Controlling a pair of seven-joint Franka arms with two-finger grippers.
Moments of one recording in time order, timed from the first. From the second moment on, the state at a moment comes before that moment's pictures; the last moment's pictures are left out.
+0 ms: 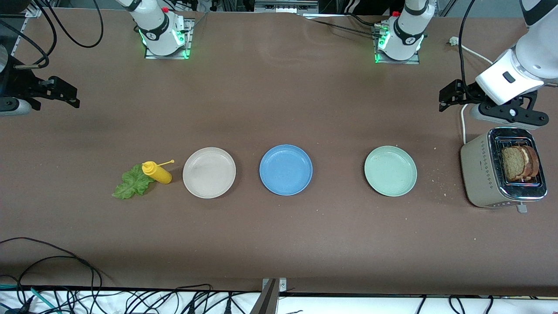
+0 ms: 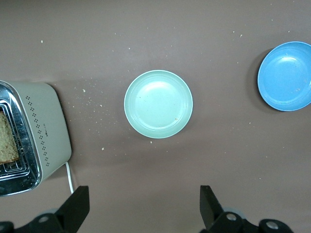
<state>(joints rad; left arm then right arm) -0.02 0.03 -0.11 -1.59 -0.01 1.56 0.06 0.10 -0.01 -0.09 -1.64 -0.02 1.60 -0.09</state>
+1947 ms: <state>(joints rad) -0.02 0.03 -0.11 -1.59 -0.01 1.56 0.06 0.10 0.00 -0.09 -1.64 -0.02 1.60 -0.09</state>
